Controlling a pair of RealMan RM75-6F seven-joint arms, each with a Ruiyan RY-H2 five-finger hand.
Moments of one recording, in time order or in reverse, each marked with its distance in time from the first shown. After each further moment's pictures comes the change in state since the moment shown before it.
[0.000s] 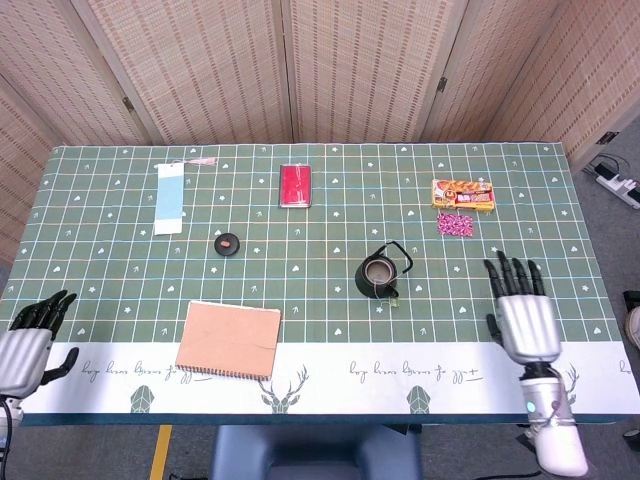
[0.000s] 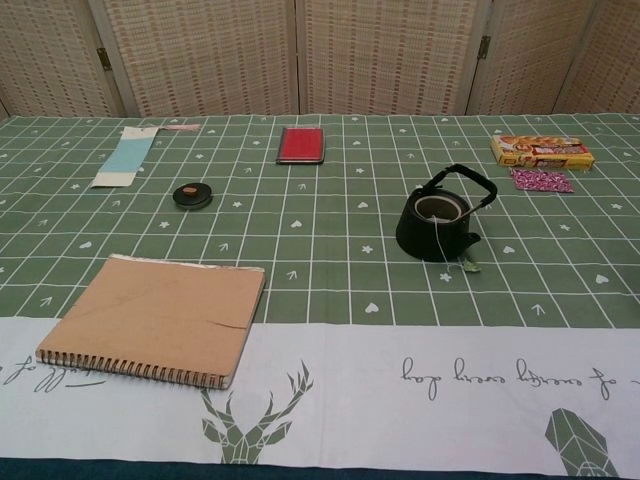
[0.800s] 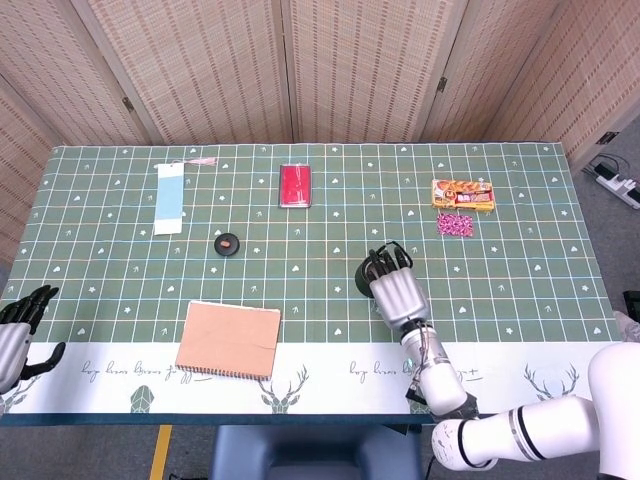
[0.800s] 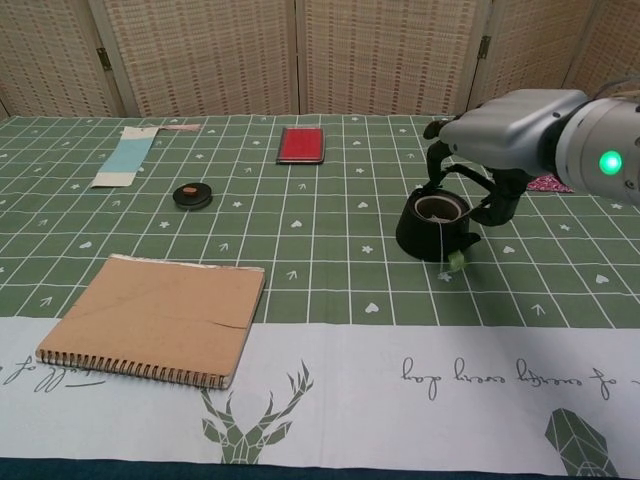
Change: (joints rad) left arm -0.010 0.059 -0.010 0.038 -0.014 -0.045 -0.221; right arm 0.517 -0.182 0.292 -0.126 0.644 -0.360 -0.638
